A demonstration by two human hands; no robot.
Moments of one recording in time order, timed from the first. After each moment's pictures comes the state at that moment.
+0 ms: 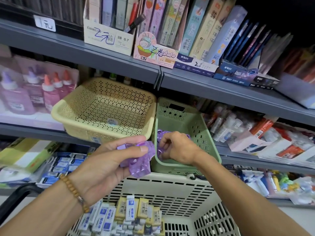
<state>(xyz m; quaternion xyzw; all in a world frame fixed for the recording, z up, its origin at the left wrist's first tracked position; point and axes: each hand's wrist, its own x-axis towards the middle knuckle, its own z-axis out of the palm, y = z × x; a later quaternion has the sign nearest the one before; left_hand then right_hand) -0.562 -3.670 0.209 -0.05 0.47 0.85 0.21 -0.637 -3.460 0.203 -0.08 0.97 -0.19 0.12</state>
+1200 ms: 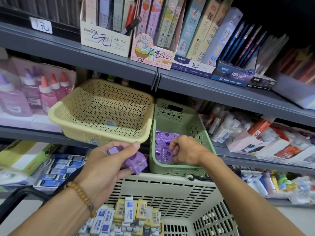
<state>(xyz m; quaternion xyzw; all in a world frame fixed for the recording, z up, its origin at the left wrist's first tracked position) -0.560 -3.658 0.203 -0.15 0.50 0.85 0.10 -0.642 -3.434 0.204 -0.02 0.97 -0.13 0.18</state>
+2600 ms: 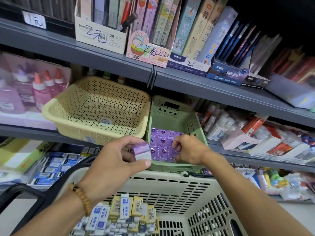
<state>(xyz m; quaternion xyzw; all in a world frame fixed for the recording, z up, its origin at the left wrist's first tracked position) -0.552 -3.654 0.207 0.03 0.74 0.67 0.08 -0.638 -3.411 0.202 -0.05 0.99 -0.08 0.14</state>
